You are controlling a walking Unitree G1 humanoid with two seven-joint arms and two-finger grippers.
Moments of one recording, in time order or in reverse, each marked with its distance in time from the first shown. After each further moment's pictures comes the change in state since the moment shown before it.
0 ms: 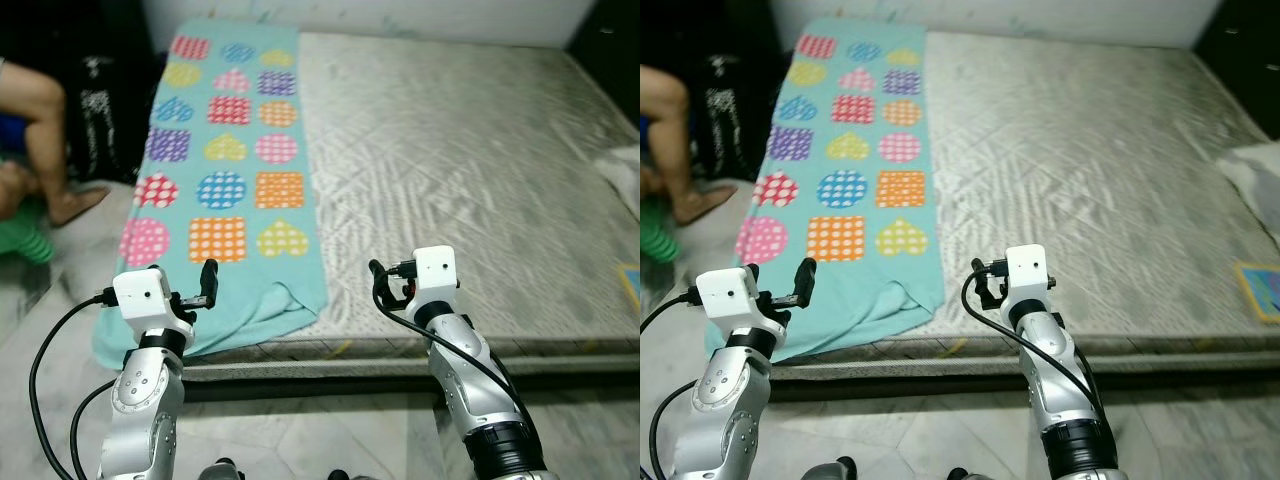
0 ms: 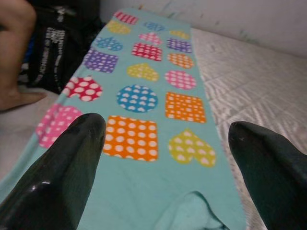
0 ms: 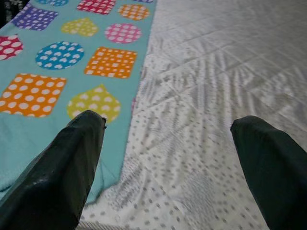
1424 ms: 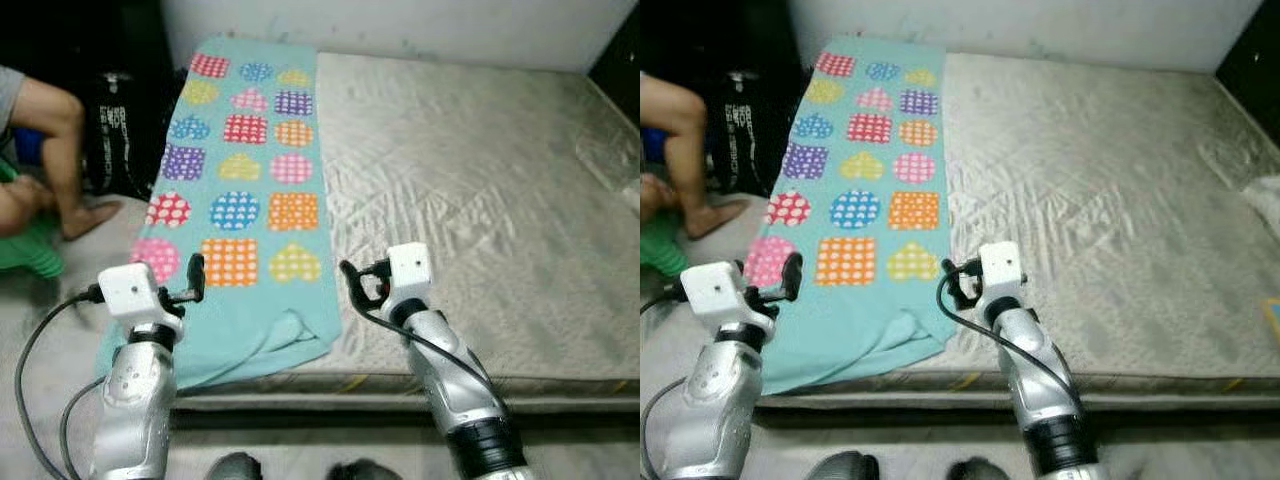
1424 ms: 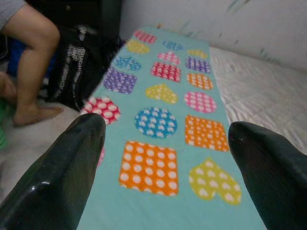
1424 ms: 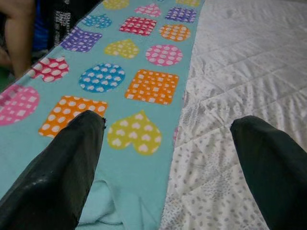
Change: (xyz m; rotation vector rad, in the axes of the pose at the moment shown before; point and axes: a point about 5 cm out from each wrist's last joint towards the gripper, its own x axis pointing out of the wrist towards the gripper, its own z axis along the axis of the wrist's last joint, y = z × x) left arm 0.003 -0.001 0.002 -0.023 -0.002 0.040; right arm 0.003 0.020 0.001 0.030 0.016 0.104
